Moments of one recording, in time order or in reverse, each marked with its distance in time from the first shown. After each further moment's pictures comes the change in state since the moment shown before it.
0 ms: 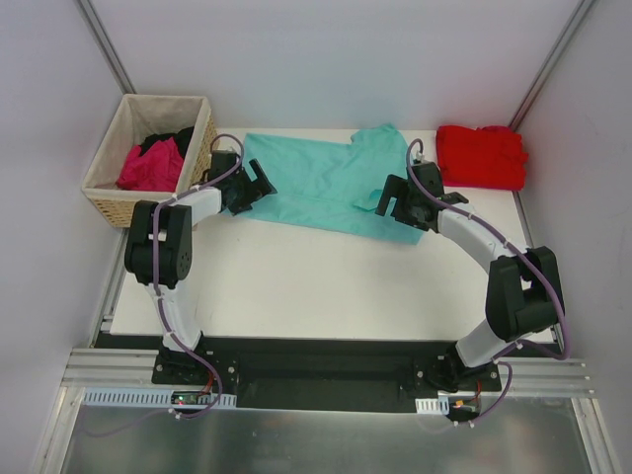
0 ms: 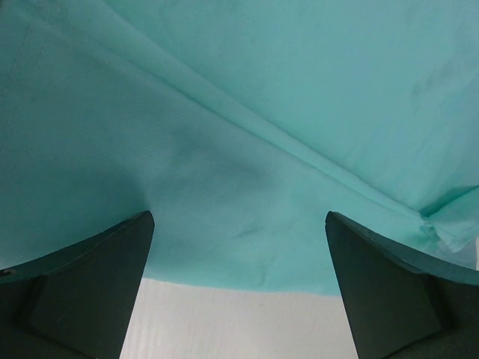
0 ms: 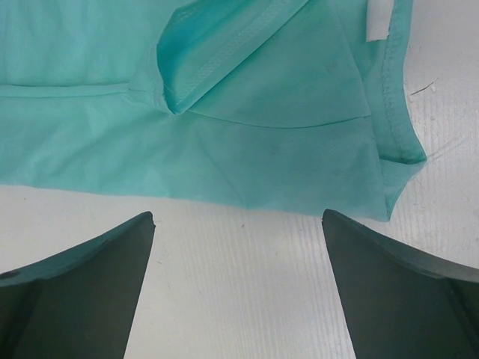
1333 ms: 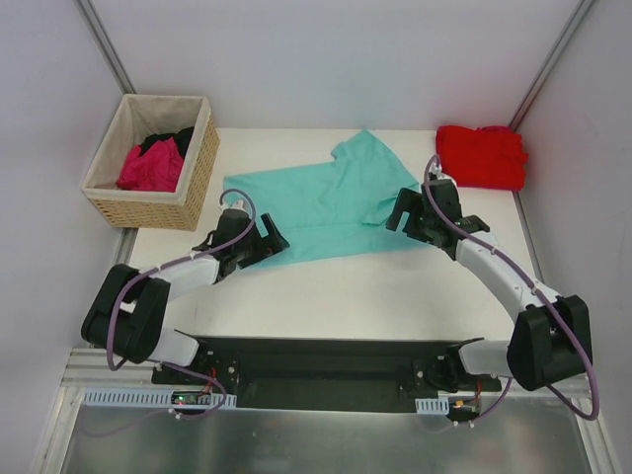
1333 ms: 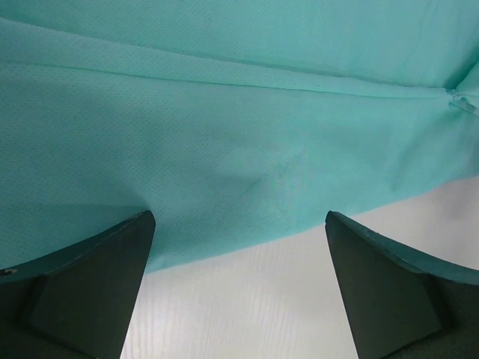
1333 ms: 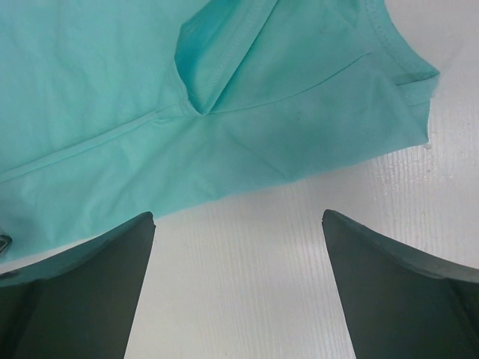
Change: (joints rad) left arm -0.219 -0.484 -0.641 0.176 -0.093 -0.082; right arm 0.006 -0.269 -0.174 -0.039 0.029 0.004
